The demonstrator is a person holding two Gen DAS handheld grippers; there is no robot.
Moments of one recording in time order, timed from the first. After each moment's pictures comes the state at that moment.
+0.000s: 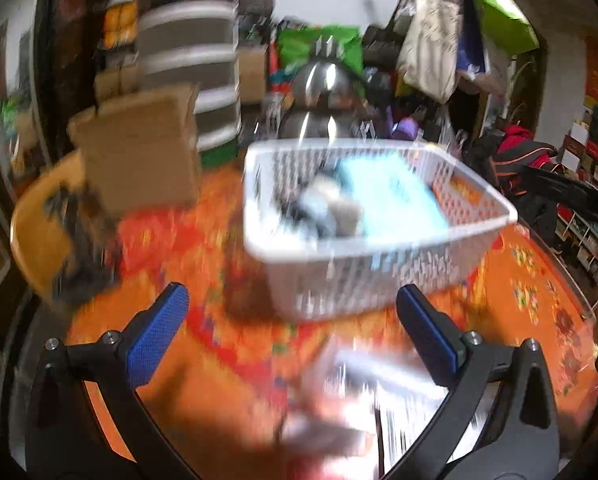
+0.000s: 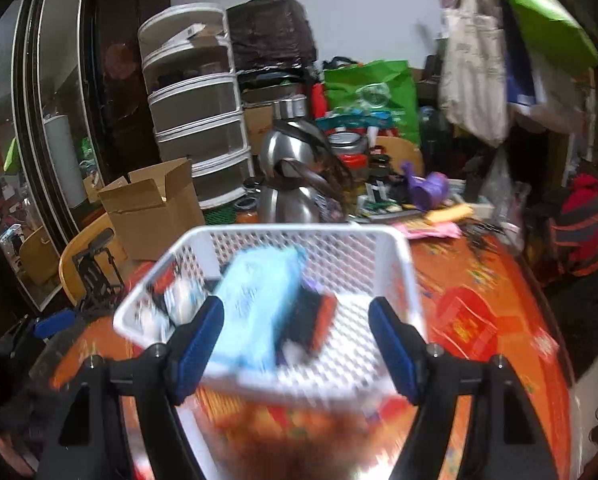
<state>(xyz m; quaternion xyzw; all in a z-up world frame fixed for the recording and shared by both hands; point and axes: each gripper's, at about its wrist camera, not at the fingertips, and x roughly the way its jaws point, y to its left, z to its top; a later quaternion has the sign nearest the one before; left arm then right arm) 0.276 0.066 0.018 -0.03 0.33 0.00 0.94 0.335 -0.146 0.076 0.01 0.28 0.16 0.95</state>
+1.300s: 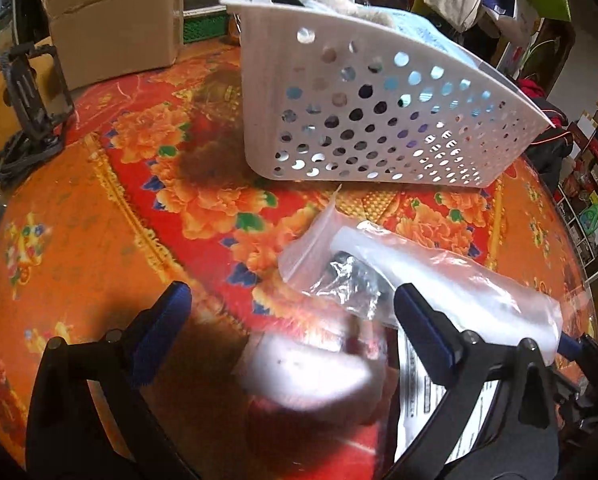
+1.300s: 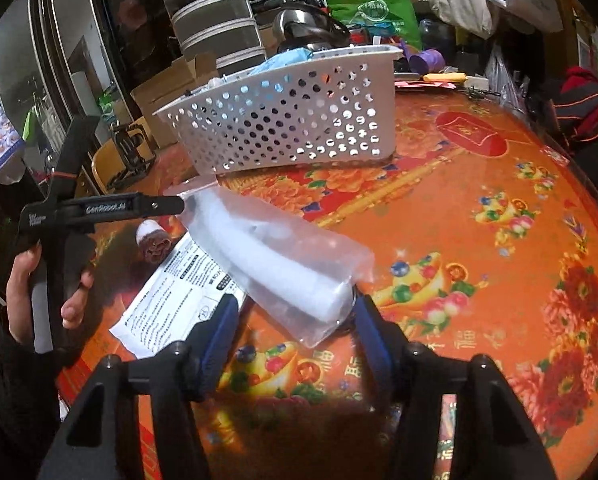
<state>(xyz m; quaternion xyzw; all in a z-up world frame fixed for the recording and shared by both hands) 0.299 0.057 -0.085 -0.08 0.47 -0.03 0.88 0.194 -0.180 -0.068 0.04 0.39 0.21 0.90</state>
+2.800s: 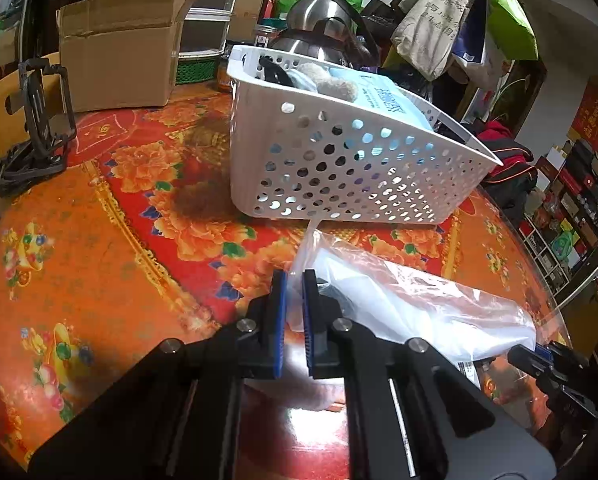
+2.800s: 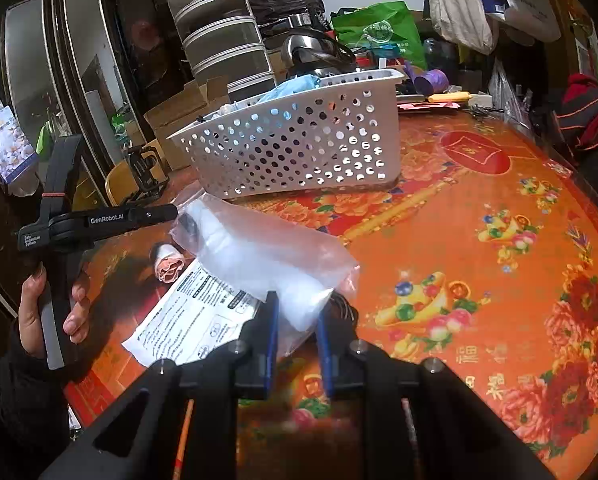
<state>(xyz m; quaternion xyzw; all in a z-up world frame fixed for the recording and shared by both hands) 0.256 0.069 -0.060 -0.12 0.37 -0.07 0.92 0.186 -0.189 -0.062 0.06 0.34 0.23 0.91</state>
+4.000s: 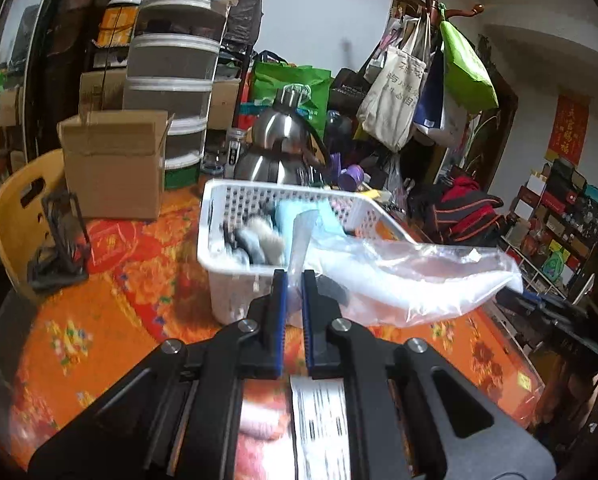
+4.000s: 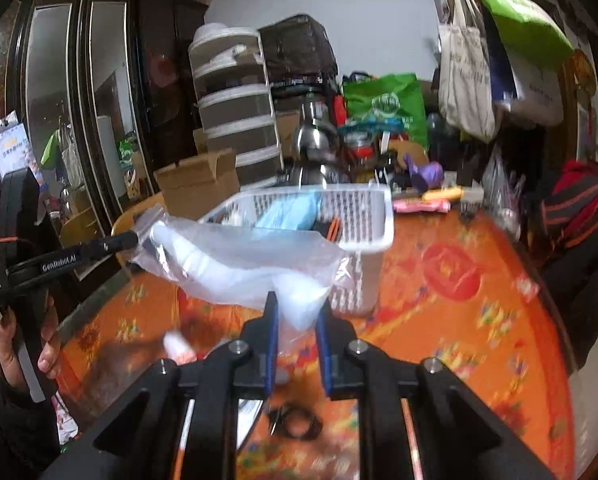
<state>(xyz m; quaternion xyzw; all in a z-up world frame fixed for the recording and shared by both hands) 0.220 0.054 0.088 -0.10 0.25 -0.07 0.96 0.205 -0.199 0.068 0.01 0.24 0.22 0.95</state>
